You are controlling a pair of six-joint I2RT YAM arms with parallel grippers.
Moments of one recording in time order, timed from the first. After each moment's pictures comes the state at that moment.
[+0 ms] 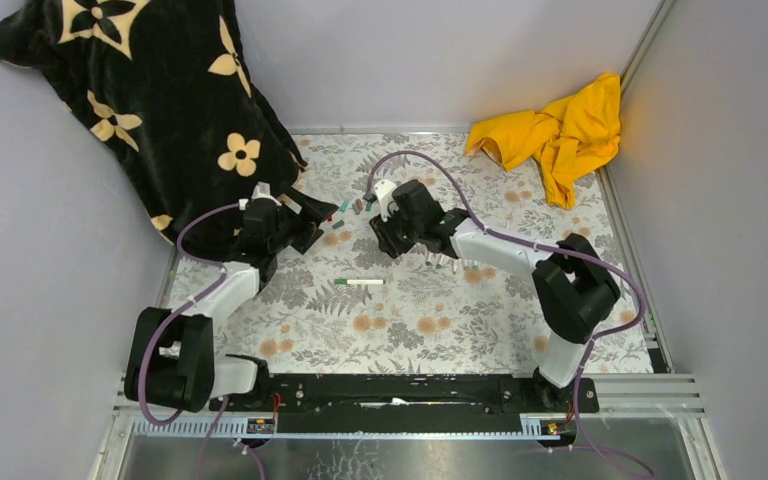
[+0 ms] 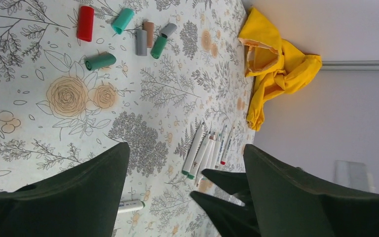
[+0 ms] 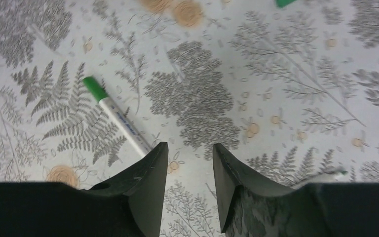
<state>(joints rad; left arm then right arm) -0.15 1.31 0.61 0.25 0.27 -1.11 0.75 1.77 1.23 -0.20 -0.11 -0.03</state>
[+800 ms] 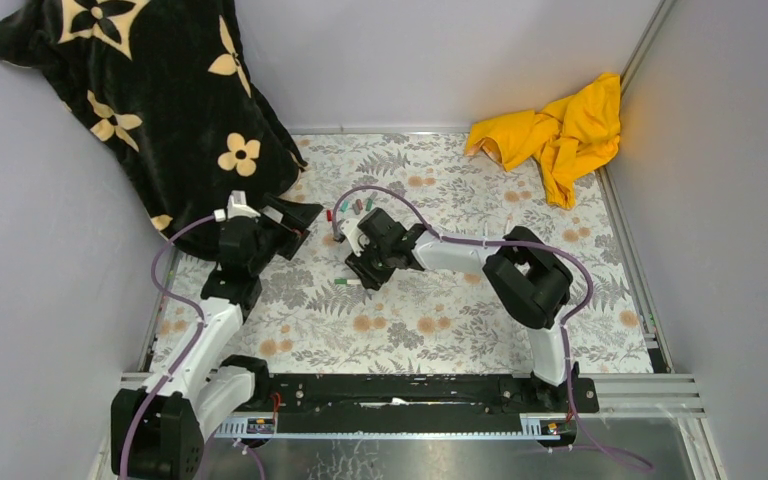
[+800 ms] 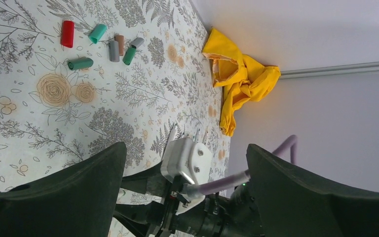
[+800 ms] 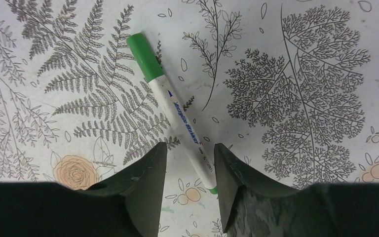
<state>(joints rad) -0.13 0.95 0.52 0.15 0.22 -1.14 0.89 2.00 1.33 -0.30 -0.21 -0.10</state>
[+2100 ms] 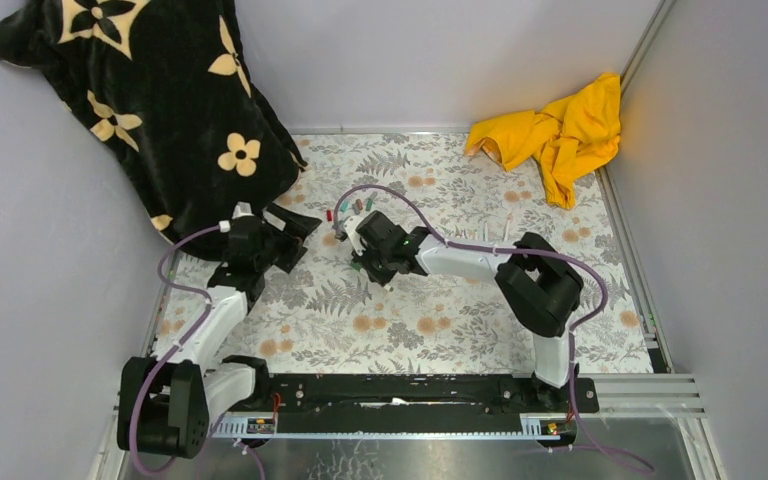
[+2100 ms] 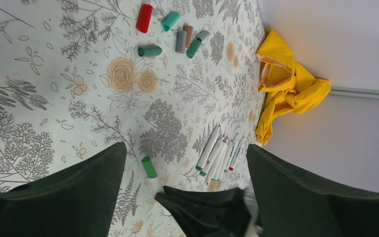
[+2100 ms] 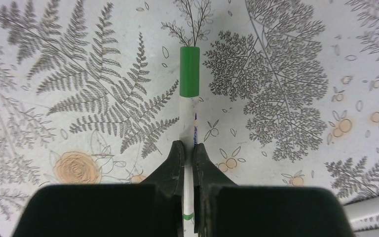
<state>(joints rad) -0.09 1.05 0.50 0.06 0.21 -1.13 0.93 1.95 1.30 -0.34 -0.04 -0.03</state>
